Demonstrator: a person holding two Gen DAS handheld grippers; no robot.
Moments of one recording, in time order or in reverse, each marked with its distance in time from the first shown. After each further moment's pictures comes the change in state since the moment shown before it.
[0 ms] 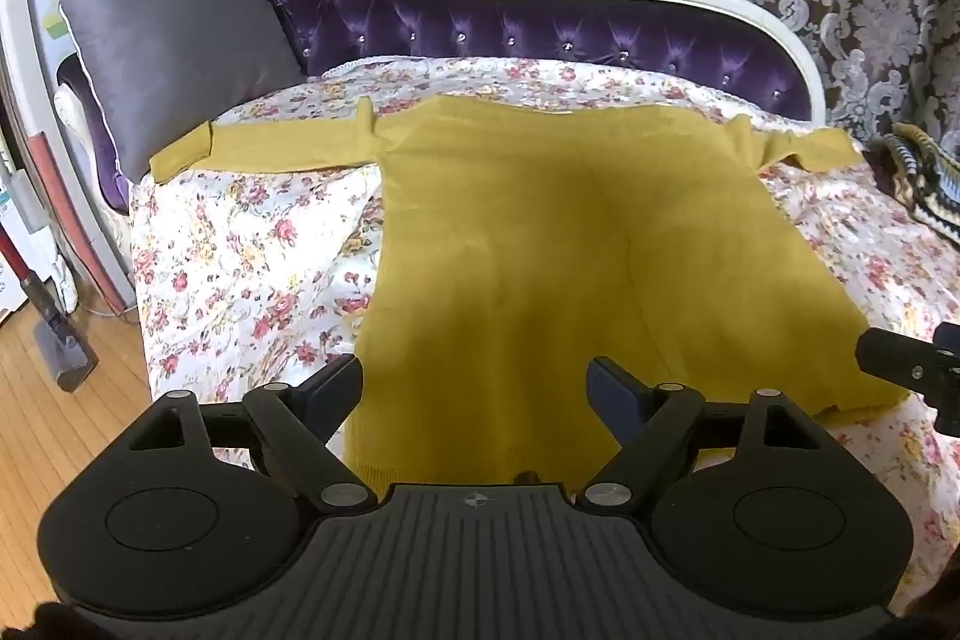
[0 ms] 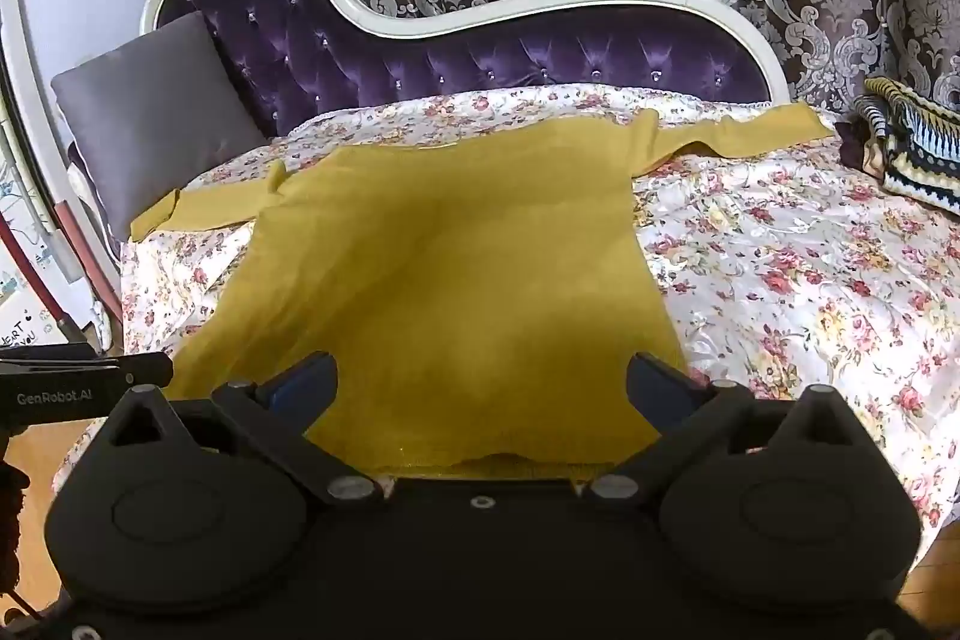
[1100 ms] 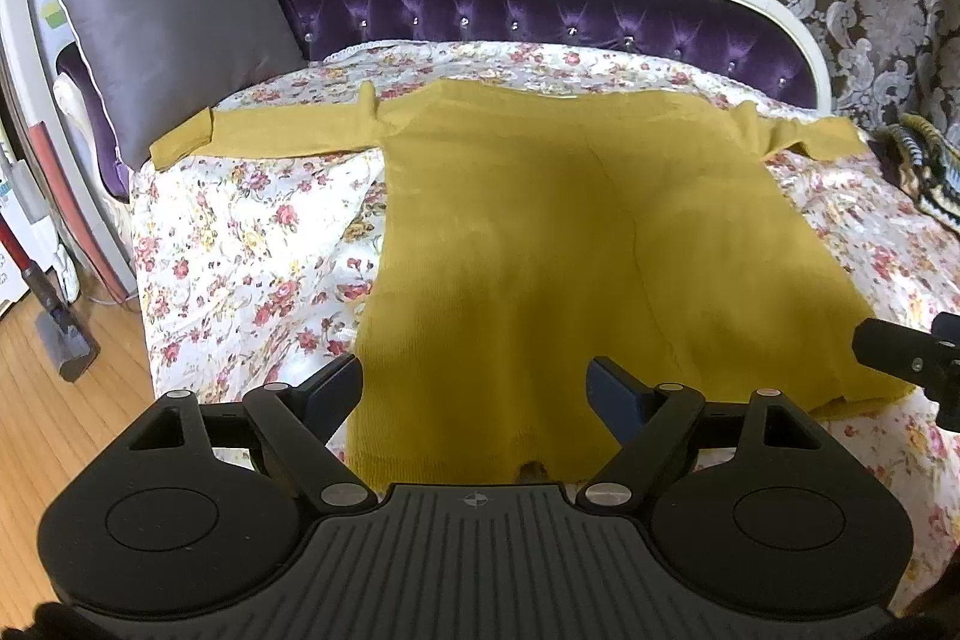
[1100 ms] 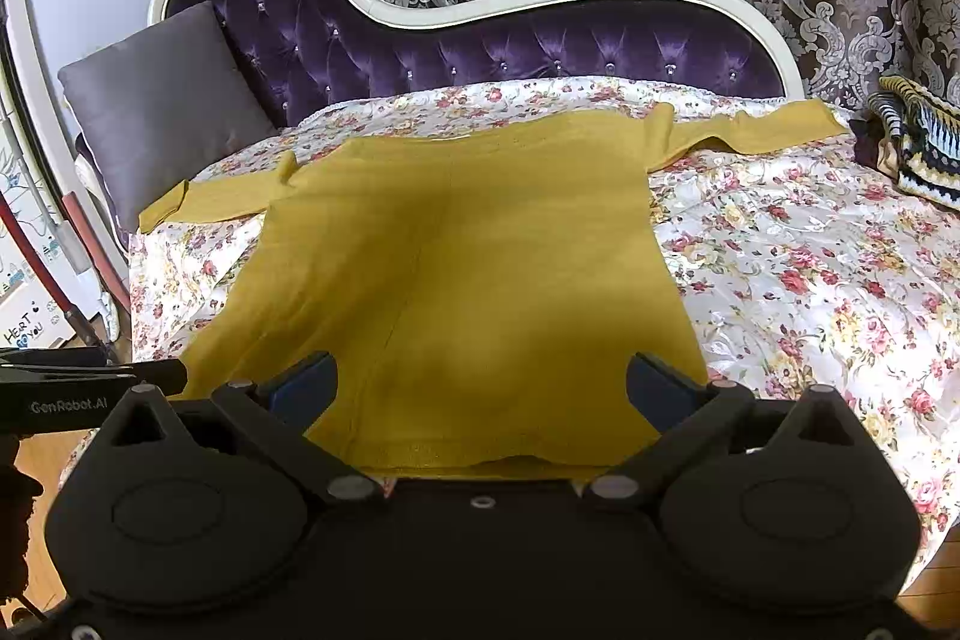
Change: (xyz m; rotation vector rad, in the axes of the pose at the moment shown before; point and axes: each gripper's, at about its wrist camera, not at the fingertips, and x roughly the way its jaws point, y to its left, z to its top) left arm 0.005 0.002 -0.001 -0.001 0.030 0.006; right arm 0.004 0.008 0.002 -0.010 0.013 0.012
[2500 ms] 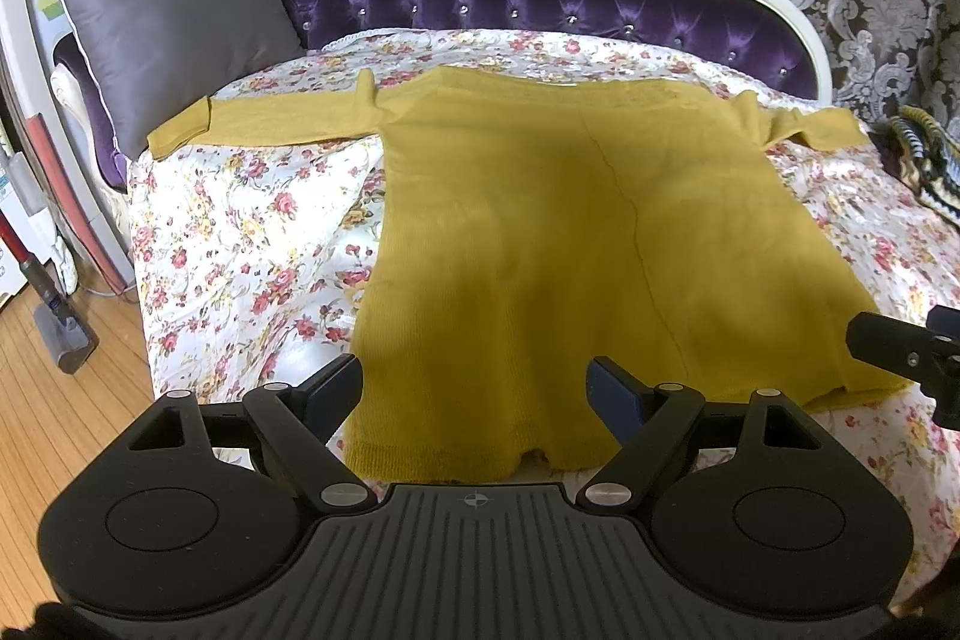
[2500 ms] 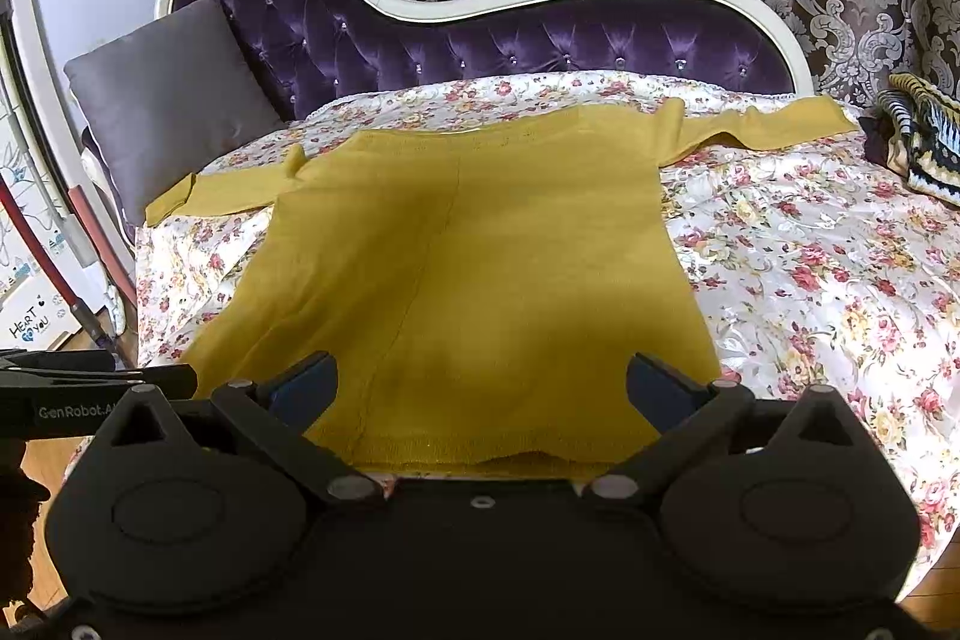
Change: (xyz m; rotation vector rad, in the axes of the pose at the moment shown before) left arm 0.001 0.003 -0.003 -0.002 0.007 -0.004; right arm 0.002 0.004 -0.002 -0.009 0.005 0.010
